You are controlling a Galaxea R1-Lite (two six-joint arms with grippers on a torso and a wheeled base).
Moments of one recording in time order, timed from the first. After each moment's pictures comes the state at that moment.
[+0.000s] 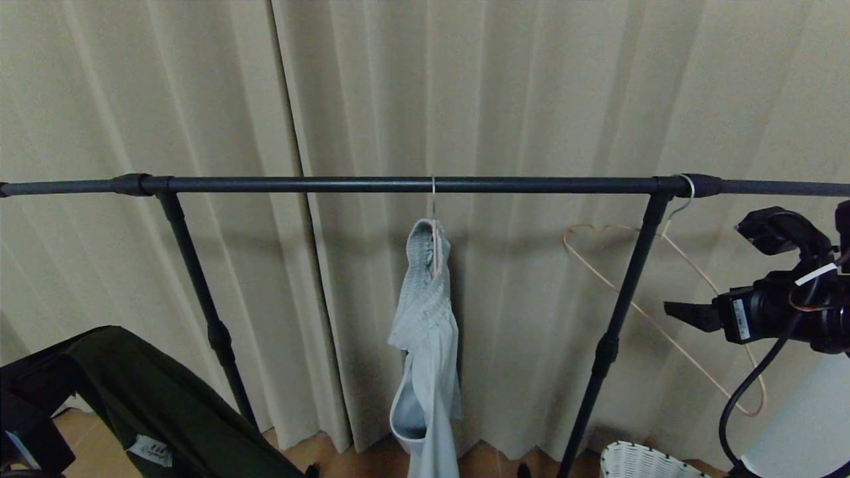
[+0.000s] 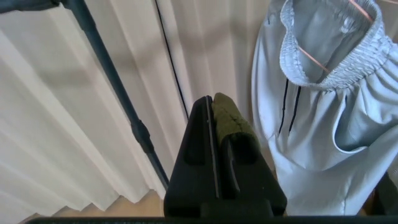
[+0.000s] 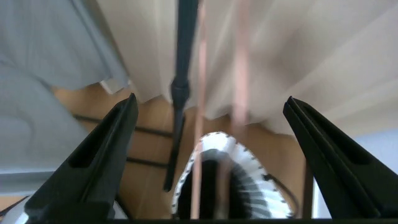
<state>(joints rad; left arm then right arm) -0.14 0.86 -0.30 -0.46 -0.08 0.18 0.01 1.48 -0.77 -0.09 0.04 -0.12</state>
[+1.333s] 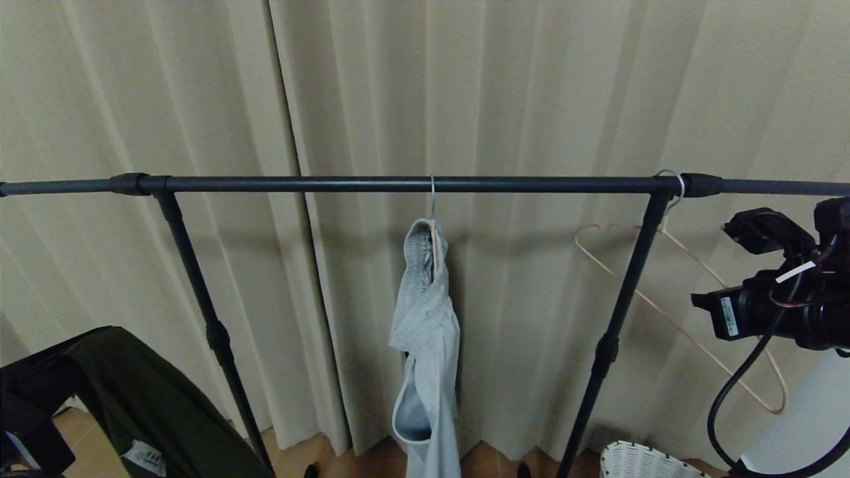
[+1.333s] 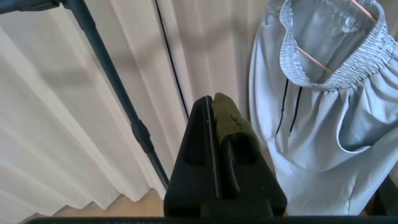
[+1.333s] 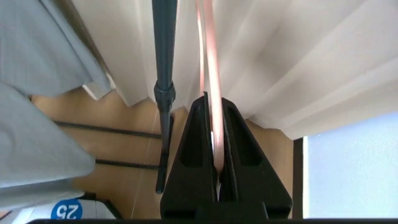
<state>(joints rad) -0.14 0.86 -0.30 -0.46 -0.08 0.18 0.03 1.51 -0.79 -0.09 -0.05 -0.10</state>
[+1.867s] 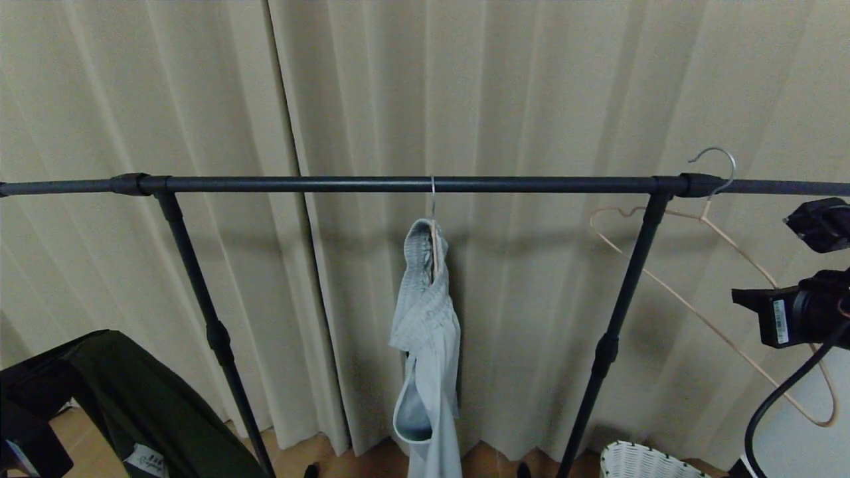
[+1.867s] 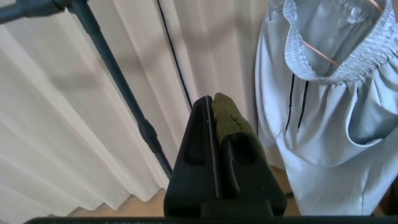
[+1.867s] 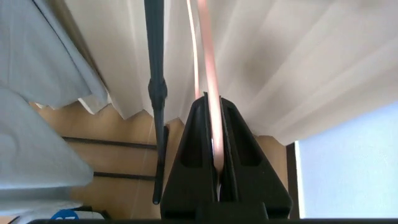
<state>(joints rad) -0.13 0.85 -0.29 -0.46 -0.08 0.23 0.00 1.33 -0.72 -0.09 -0.05 -0.10</state>
